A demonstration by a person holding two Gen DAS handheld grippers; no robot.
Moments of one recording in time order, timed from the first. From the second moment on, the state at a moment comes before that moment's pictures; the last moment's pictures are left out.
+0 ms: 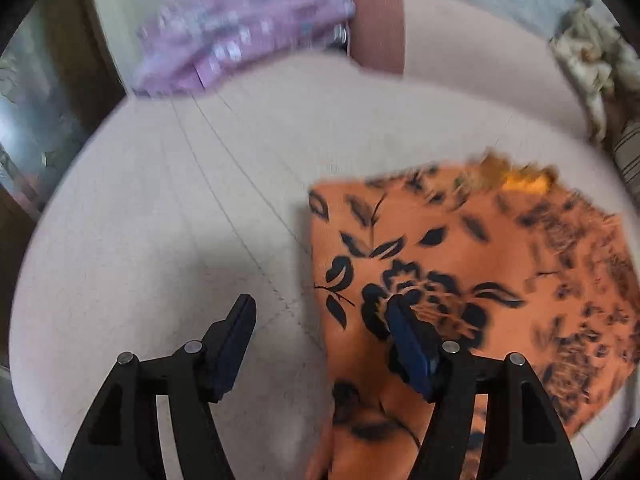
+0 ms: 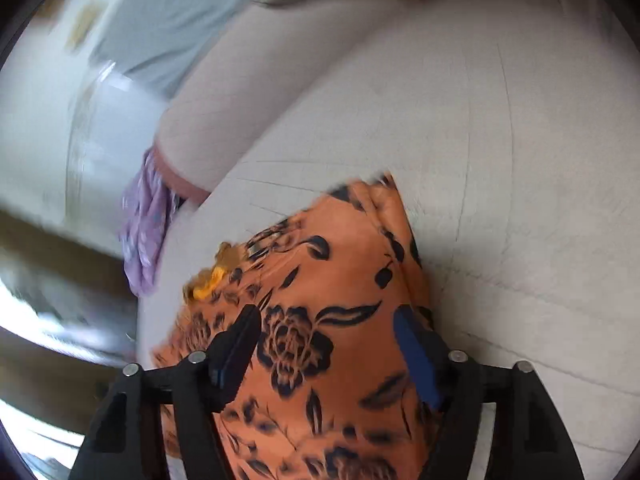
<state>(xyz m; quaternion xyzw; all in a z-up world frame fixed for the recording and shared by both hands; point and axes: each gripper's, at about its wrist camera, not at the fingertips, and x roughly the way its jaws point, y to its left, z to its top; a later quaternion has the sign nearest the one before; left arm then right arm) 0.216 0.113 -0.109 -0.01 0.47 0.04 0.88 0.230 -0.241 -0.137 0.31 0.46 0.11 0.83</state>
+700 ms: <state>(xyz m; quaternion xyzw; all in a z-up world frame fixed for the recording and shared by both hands) 0.101 0.126 -0.106 -0.18 0.48 0.00 0.86 0.077 -0.174 -0.129 0.25 0.47 0.20 0.82</state>
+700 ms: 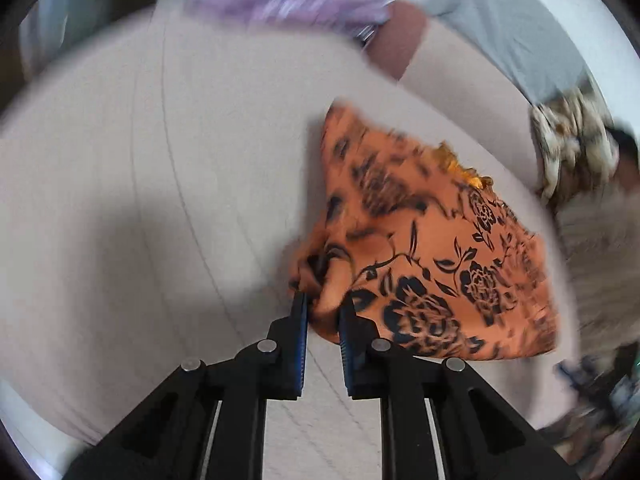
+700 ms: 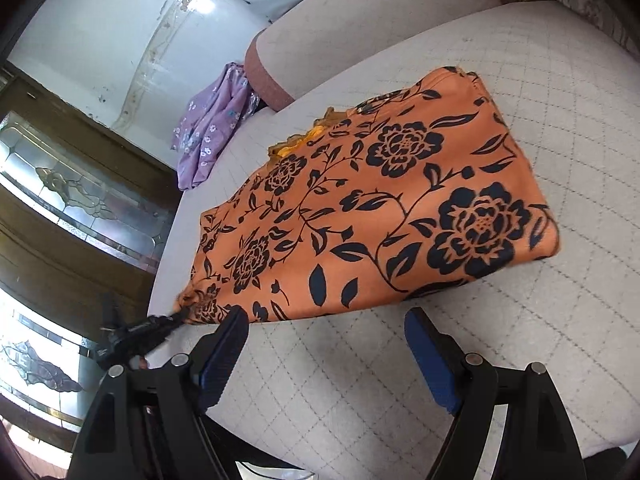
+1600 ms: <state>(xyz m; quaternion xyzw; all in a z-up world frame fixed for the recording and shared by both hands) 0.182 0.056 -0.100 -0.09 0.44 -0.05 0.89 0.211 -0.227 -0.137 0.33 0.49 0.22 0.78</state>
